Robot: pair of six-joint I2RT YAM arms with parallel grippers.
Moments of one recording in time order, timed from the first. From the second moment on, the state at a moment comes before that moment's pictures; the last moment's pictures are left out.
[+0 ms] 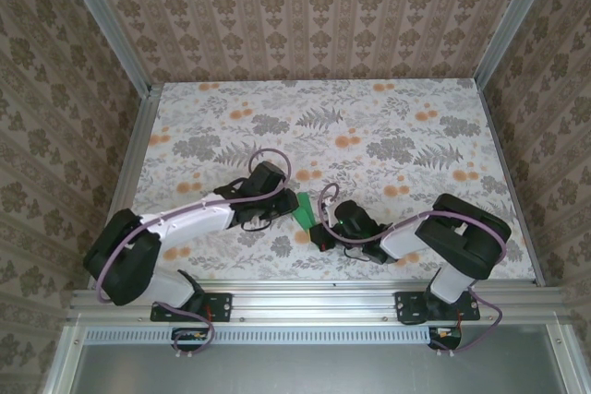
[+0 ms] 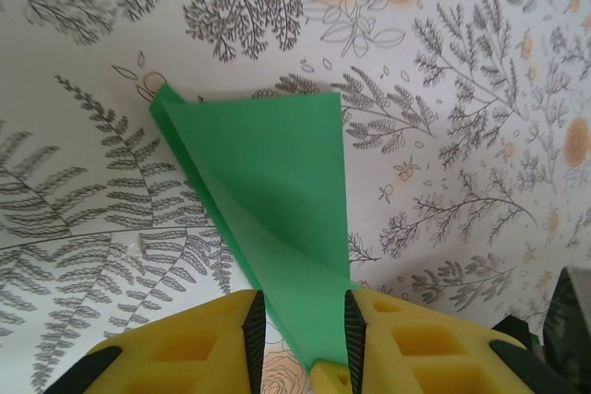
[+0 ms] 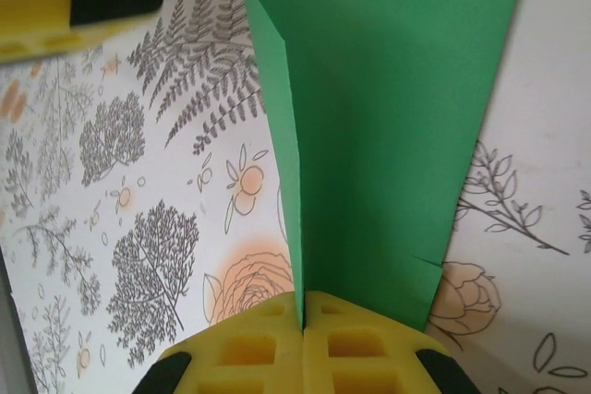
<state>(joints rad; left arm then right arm) -0.81 1.42 0.75 -0.25 0.10 -0.99 0.83 1.65 0.39 0.64 -0.19 0.61</state>
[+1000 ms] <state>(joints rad) -0.82 1.66 0.83 -0.13 0.14 -0.95 0.77 1.69 0.42 0.66 -0.31 0.82</state>
